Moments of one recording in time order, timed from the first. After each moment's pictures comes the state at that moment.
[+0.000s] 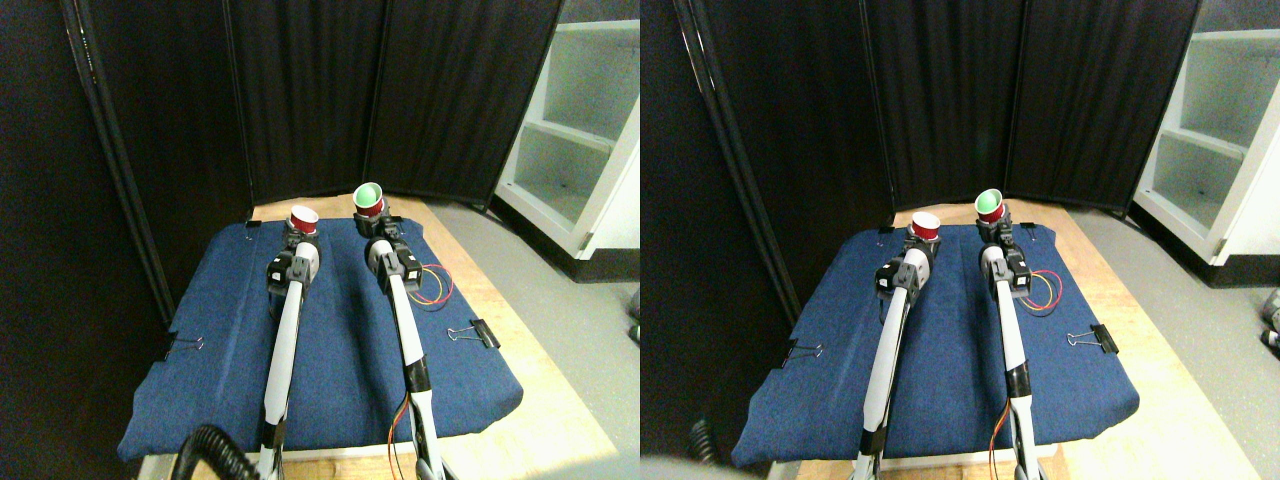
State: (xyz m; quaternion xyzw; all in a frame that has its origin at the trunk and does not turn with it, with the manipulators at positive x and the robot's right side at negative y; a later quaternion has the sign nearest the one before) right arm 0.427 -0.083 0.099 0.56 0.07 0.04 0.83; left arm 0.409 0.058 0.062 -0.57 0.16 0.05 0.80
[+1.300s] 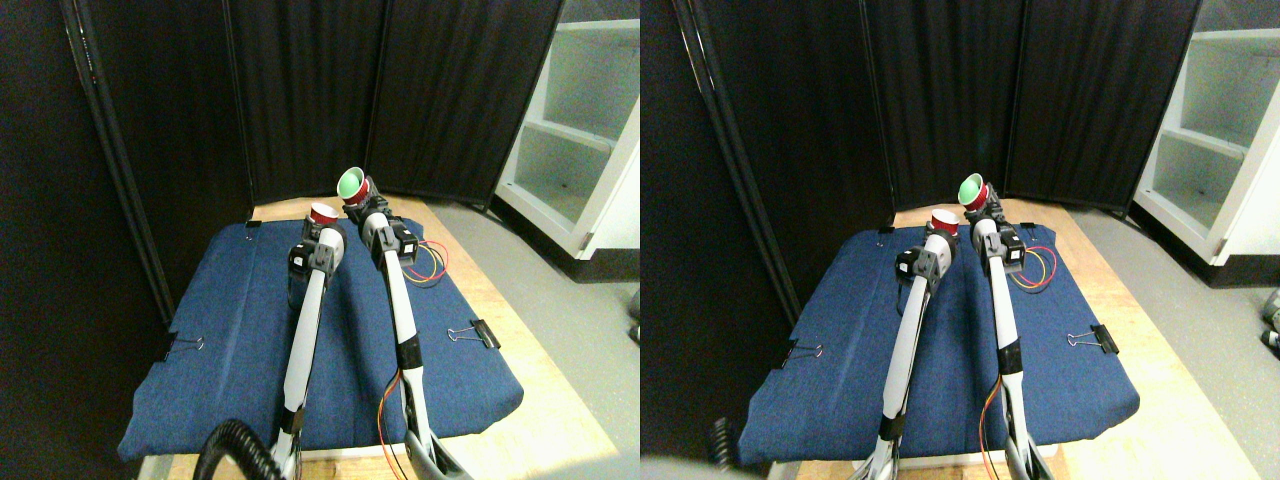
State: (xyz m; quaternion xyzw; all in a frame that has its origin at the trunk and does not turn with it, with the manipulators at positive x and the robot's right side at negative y) right arm 0.429 -0.054 0.120 0.42 0.11 0.10 0.90; left arm 0.402 0.017 0.072 -0.58 0.19 0.06 0.79
